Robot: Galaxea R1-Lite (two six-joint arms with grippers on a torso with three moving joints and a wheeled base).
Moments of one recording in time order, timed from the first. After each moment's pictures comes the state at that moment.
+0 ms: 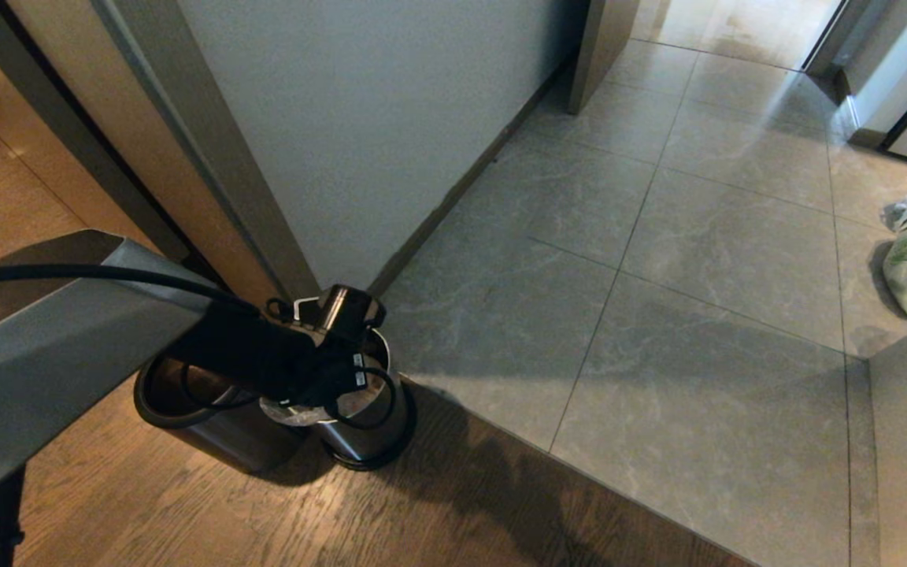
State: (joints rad) left arm -0.43 2.13 -1.17 -0.06 0.58 -0.56; right arm -0.01 0.00 0.00 -0.01 -0.02 0.06
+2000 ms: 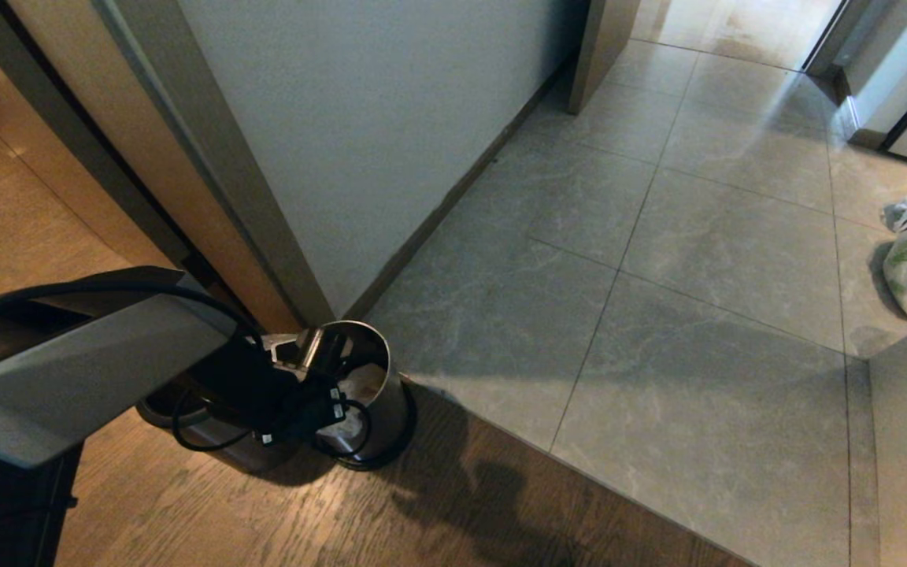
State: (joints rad) left arm -0.33 2.25 -1.04 -0.23 0.51 -0.60; right arm -0.01 0.00 0.00 -0.01 -0.02 0.06
